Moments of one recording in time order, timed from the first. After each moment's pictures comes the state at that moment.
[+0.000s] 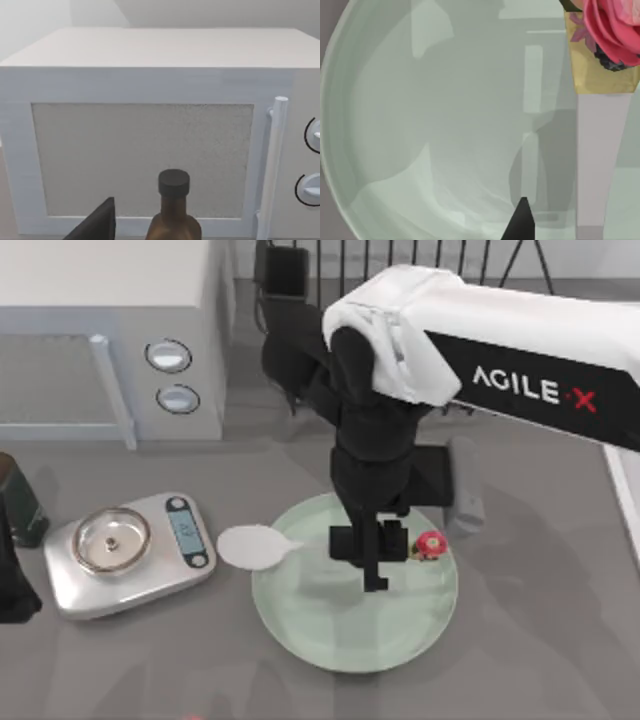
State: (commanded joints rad) left arm 0.00 0.00 0.00 0.00 0.00 0.00; right arm 0.76 2.17 1.78 -1.18 -0.02 -3.91
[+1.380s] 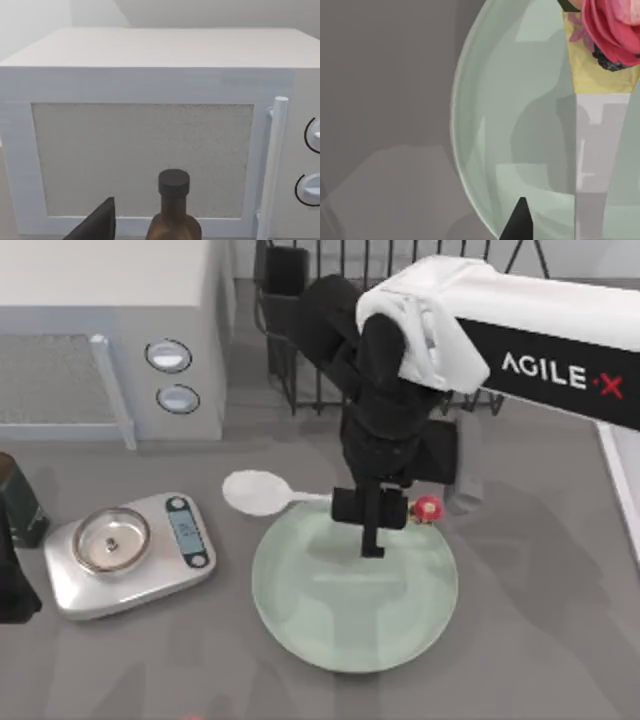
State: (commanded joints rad) left arm 0.00 0.00 0.00 0.00 0.00 0.00; right arm 0.71 2.14 1.73 -1.00 0.02 -3.89
